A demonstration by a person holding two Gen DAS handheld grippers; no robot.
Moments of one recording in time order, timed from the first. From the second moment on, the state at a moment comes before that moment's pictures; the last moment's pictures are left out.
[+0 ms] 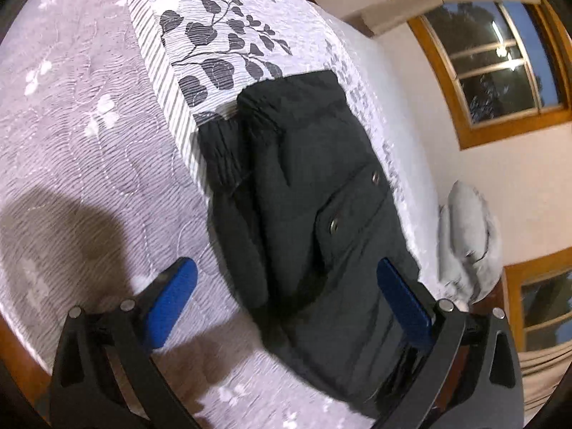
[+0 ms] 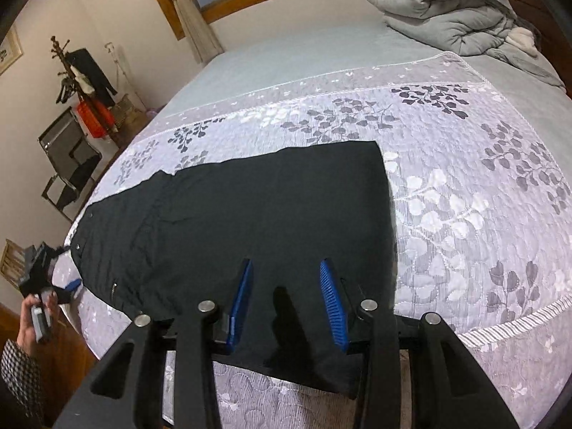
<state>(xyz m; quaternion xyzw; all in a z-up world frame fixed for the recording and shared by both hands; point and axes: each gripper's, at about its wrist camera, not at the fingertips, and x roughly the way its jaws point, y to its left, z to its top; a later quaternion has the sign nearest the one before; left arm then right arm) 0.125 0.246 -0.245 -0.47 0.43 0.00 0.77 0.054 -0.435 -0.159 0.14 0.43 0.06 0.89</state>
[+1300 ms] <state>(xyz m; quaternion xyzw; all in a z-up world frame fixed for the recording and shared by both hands) 0.158 0.220 -0.272 -0.54 0.43 -0.02 0.72 0.066 -0.412 -0.181 0.10 0.46 0.06 0.88</state>
